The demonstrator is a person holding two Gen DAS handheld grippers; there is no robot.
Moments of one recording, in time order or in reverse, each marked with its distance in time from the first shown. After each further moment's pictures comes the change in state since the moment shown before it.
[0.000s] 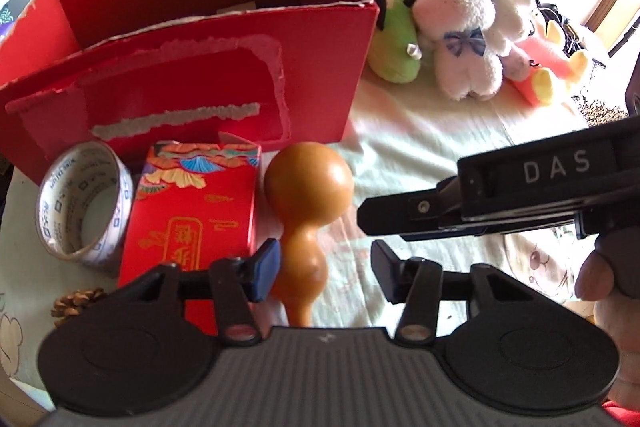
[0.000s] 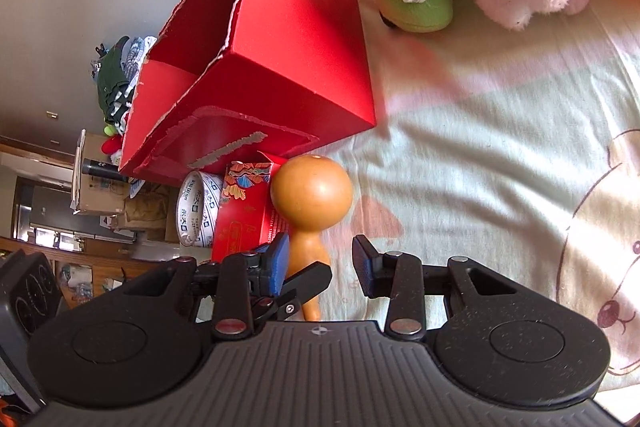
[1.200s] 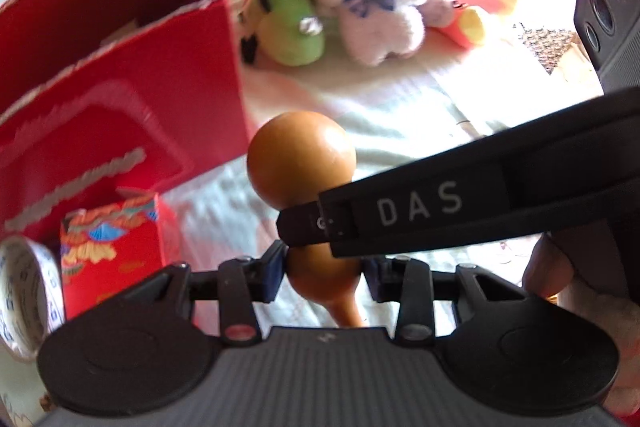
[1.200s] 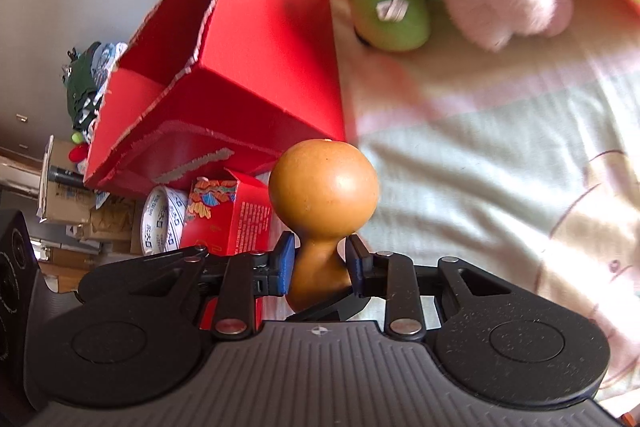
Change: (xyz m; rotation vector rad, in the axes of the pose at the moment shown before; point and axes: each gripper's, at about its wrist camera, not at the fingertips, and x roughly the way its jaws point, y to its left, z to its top) left arm 0.017 -0.040 0.020 0.276 0.086 -0.143; right arm -0.005 -0.002 0.009 -0.017 -0.063 -0.126
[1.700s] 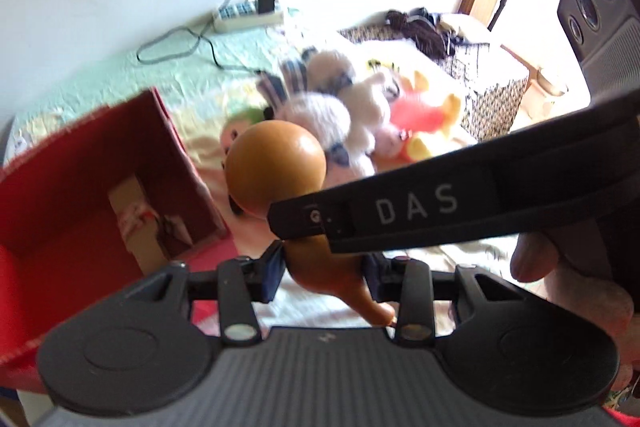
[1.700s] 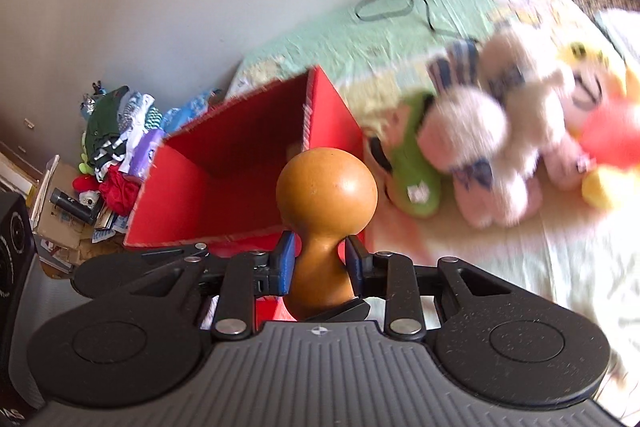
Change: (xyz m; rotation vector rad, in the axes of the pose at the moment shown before) left arm -0.078 0.000 0.068 0.107 -0.229 -0.049; right arm -0.056 0.069 0.043 -0.185 -0.235 -0.051
